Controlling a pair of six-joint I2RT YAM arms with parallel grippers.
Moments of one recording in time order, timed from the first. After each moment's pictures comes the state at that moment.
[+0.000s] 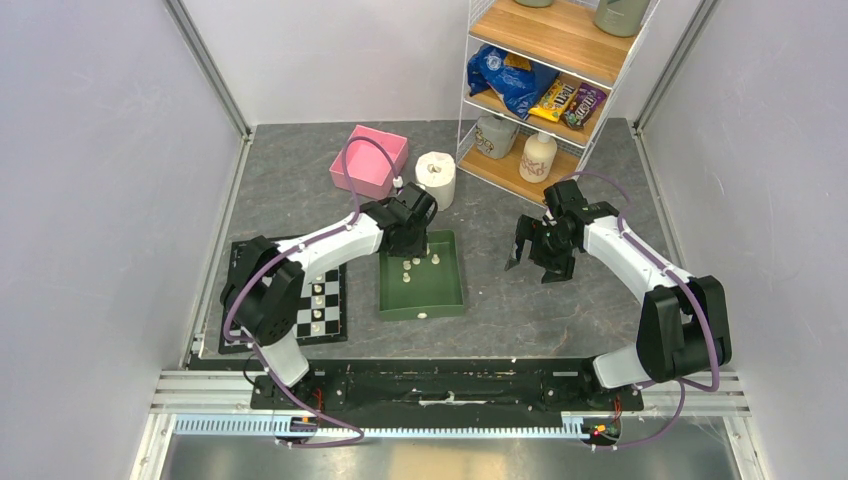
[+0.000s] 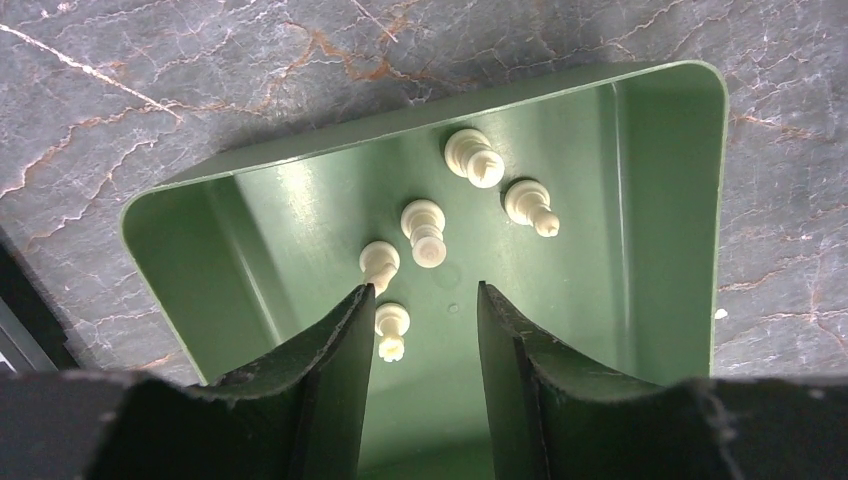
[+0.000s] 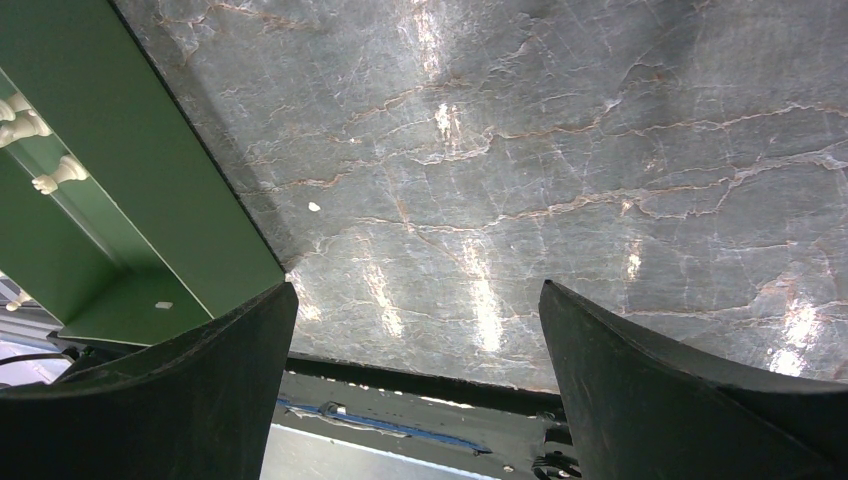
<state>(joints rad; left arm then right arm) -0.70 1.72 1.21 -0.57 -0.19 -0.54 0.24 1.44 0.99 -0.80 -0.22 0.52</state>
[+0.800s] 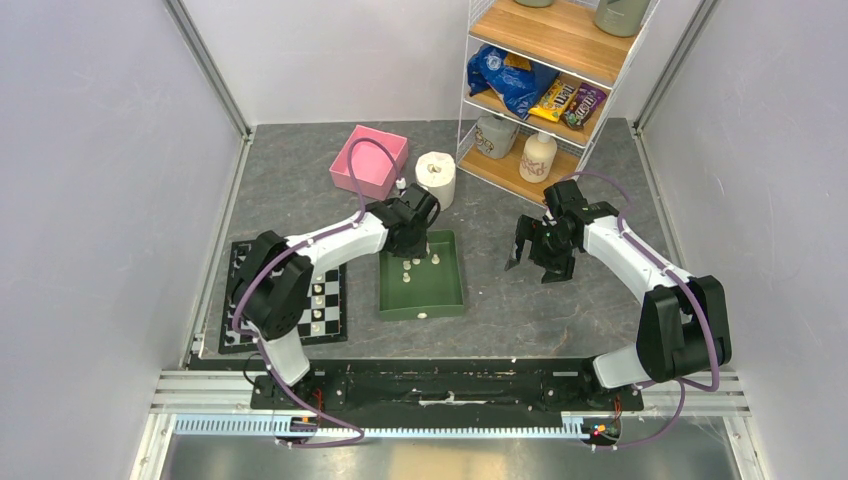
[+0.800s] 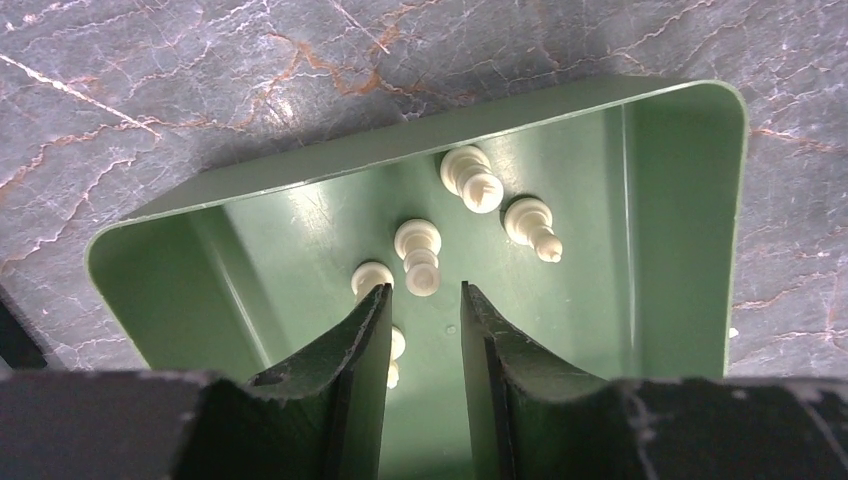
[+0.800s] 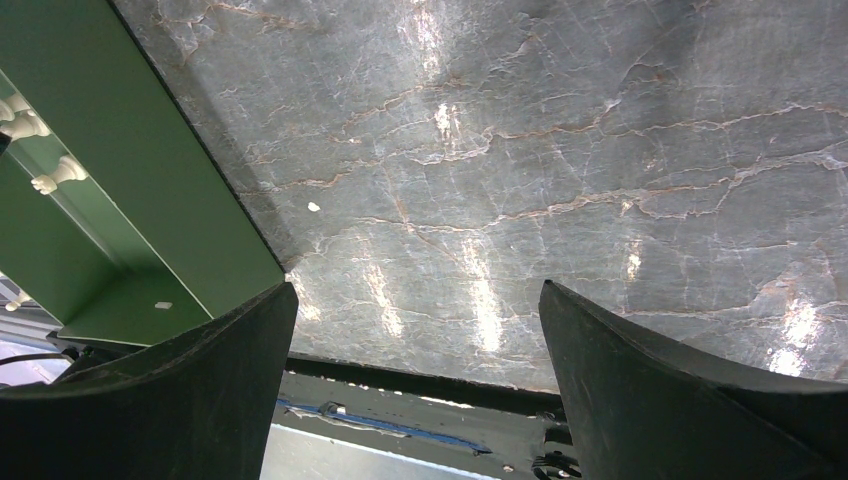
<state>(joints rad) -0.70 1.76 1.21 -0.54 -0.18 -0.53 0.24 1.44 0.99 -0.80 -0.22 0.52</state>
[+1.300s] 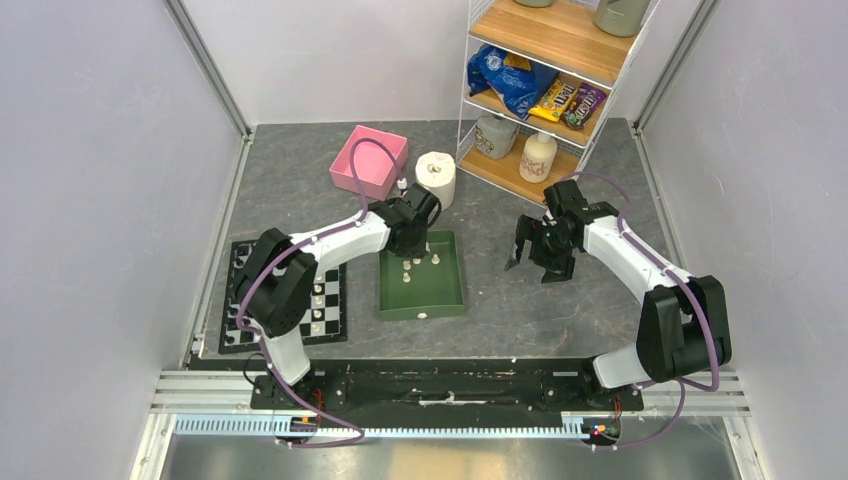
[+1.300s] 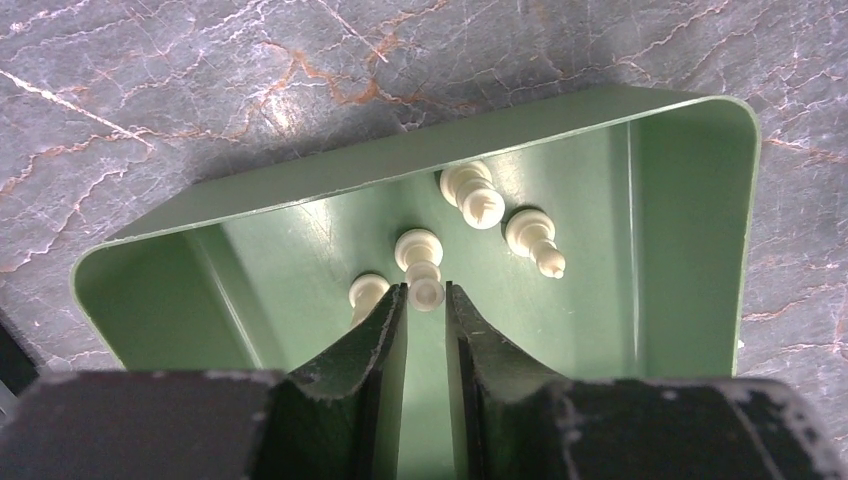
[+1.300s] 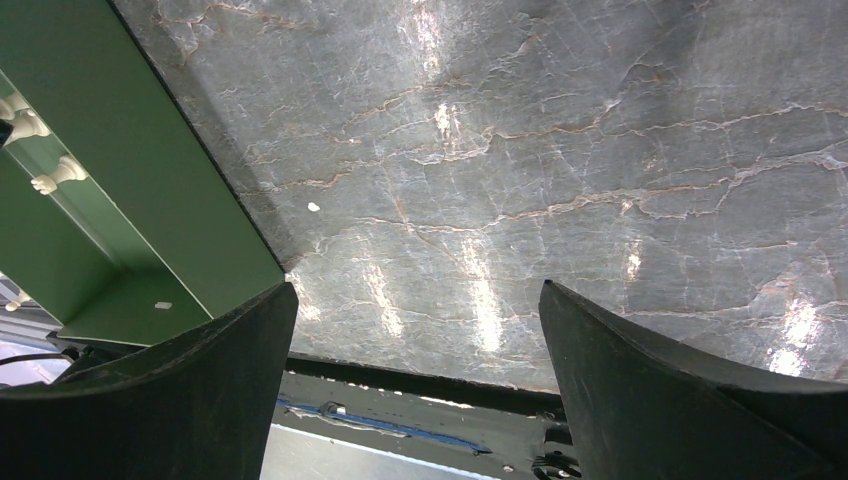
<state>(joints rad) -0.70 1.79 1.22 -0.54 -0.18 -0.53 0.24 1.44 0.99 -0.80 -0.22 0.52</state>
